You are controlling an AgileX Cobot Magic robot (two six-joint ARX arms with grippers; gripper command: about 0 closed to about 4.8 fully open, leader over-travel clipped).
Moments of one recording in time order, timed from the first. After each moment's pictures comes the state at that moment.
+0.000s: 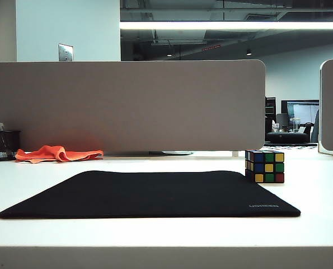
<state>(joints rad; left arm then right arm) 0.04 0.00 0.00 0.14 -0.02 0.01 -0.08 0.00 0.01 -0.04 -0.03 0.04</state>
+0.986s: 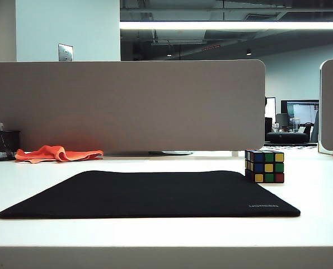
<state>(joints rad) 0.04 0.00 0.00 0.12 0.02 -0.02 -0.08 0.00 0.01 0.00 -0.03 0.04</state>
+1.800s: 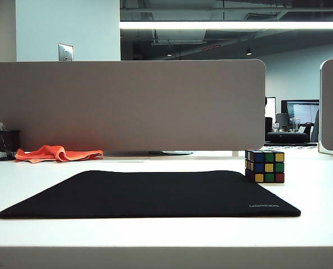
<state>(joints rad) 0.04 0.00 0.24 -0.15 0.14 -0.07 -0.08 0.00 0.09 0.03 -0.02 0.11</state>
